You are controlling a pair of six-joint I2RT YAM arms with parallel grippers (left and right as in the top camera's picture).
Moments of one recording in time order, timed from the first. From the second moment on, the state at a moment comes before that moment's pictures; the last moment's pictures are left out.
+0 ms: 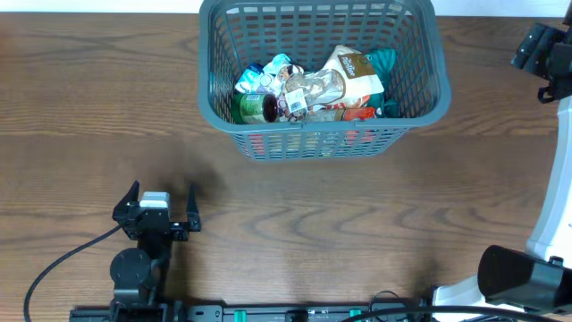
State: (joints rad) left arm -0.04 0.01 0.06 -0.19 -0.01 0.06; right arm -0.24 1.70 2.04 -1.18 0.44 0.20
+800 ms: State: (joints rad) left arm -0.04 0.01 0.06 -0.19 -0.01 0.06; right arm -0.24 1.70 2.04 -1.19 0.41 0.19
